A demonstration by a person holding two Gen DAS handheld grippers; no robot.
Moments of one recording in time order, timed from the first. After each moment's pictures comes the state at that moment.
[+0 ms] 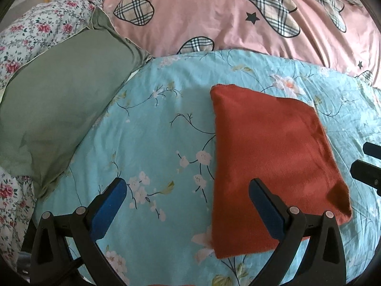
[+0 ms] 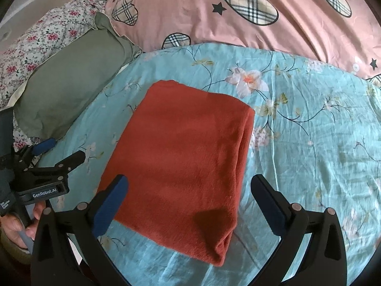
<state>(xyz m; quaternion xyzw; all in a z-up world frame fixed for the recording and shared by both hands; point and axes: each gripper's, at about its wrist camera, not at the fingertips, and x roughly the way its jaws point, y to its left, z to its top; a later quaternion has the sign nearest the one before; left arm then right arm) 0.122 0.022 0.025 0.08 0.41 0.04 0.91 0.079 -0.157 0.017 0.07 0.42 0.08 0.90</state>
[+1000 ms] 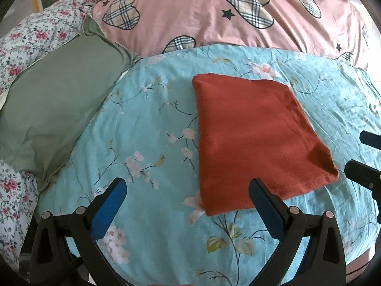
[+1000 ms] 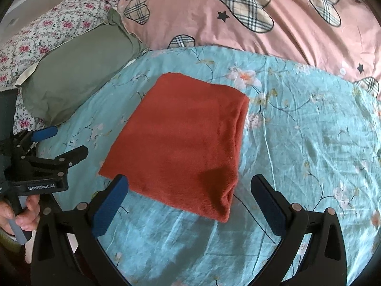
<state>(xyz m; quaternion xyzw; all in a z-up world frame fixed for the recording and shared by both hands) 0.066 0.016 0.025 0.11 0.41 -0.01 0.91 0.012 -0.141 0.013 0.04 0.41 0.06 0.91</state>
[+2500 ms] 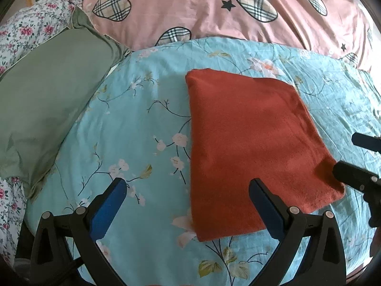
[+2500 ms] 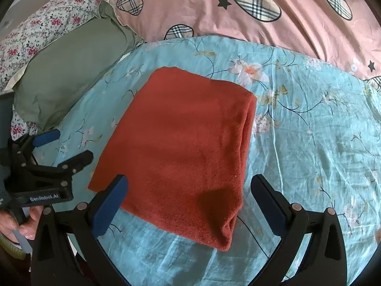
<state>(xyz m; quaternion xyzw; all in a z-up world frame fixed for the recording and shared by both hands) 0.111 0.007 0.010 0.09 0.43 -0.01 0.90 0.064 -0.142 0.003 0.04 0.44 0.07 0.90</state>
